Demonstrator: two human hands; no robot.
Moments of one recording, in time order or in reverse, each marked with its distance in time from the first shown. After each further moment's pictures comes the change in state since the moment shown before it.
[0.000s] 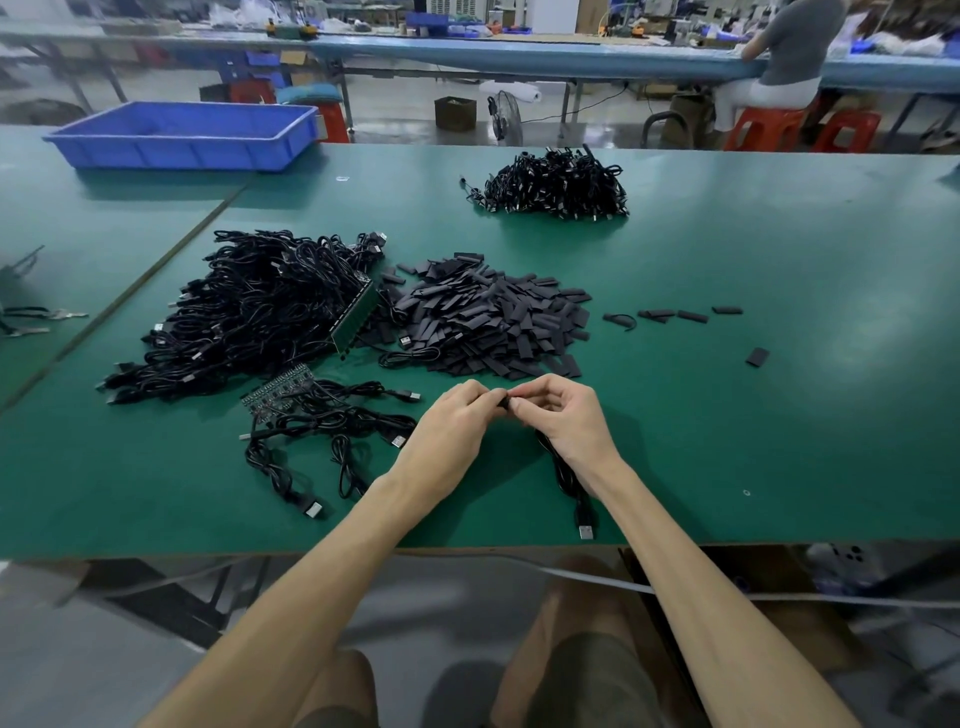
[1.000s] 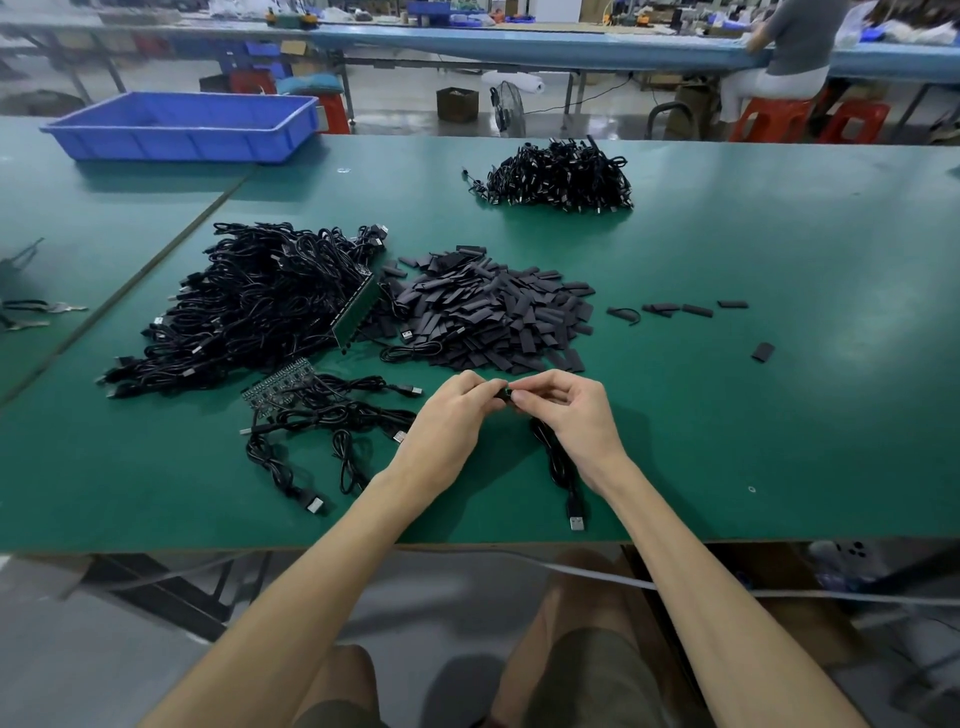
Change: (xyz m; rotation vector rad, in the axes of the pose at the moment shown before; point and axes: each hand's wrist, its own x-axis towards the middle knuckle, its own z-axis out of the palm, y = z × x) left_hand 0.000 0.008 -0.009 -0.041 -0.042 -0.118; right_hand -0.002 0.003 0.000 0.073 -0.009 -0.023
